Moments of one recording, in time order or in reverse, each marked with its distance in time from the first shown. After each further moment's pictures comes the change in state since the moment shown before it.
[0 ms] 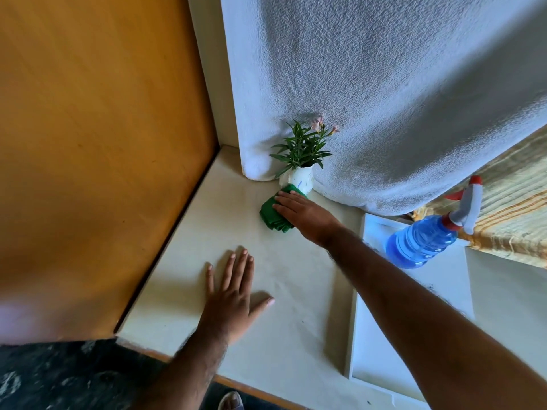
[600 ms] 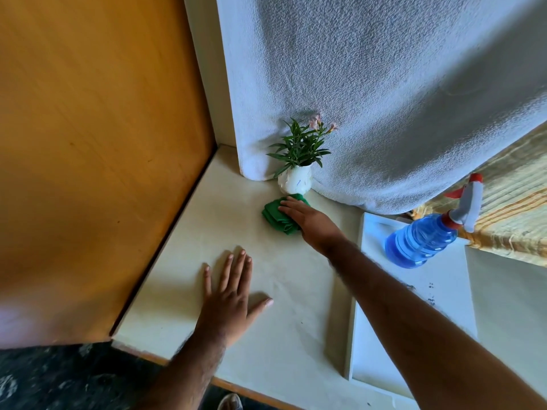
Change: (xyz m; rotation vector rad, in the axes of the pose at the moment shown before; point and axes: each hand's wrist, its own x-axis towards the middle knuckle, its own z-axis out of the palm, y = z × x) left_hand -0.001 0.000 0.002 -0.003 0.029 0.007; right_hand -0.018 -0.003 0.016 0.216 -0.002 0.265
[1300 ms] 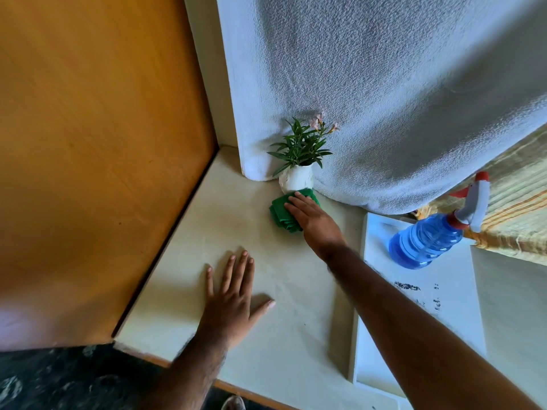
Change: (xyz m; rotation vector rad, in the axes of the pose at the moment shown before) left_hand 0.001 -0.001 0.004 -0.002 0.028 0.005; right_hand -0.004 -0.009 0.005 -0.103 0.173 0.039
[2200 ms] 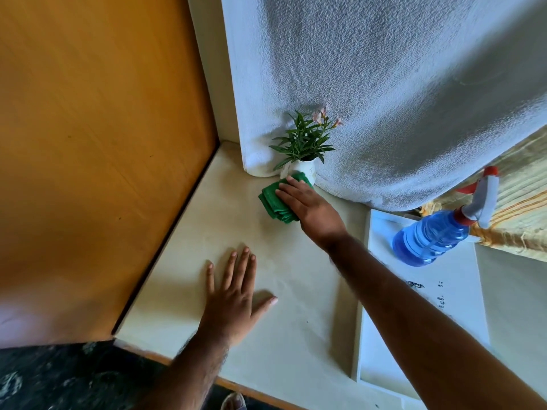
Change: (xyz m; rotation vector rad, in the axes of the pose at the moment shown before) left_hand 0.000 -0.001 0.000 0.012 -0.015 -0.004; right_hand 0.018 -0.004 -0.006 0.036 0.051 -0.148
